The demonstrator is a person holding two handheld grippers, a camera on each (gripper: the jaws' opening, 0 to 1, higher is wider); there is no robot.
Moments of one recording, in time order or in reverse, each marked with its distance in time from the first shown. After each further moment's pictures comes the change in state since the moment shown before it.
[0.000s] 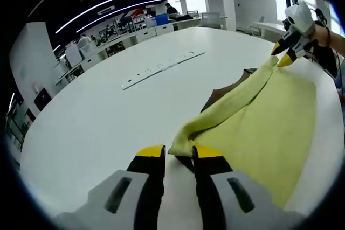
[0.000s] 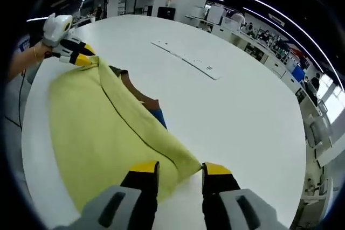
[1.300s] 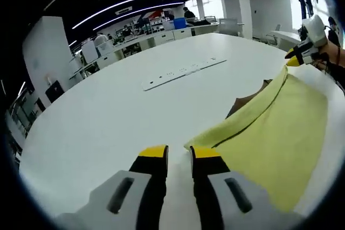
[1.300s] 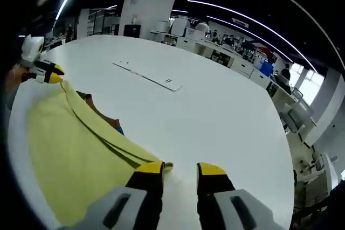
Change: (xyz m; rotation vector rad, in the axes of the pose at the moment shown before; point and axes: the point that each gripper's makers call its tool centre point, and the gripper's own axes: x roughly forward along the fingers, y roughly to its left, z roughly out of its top) left arm -0.005 0.018 0.010 -0.073 -0.044 0.064; right arm -0.007 -0.043 0.009 0.158 -0.114 -0.205
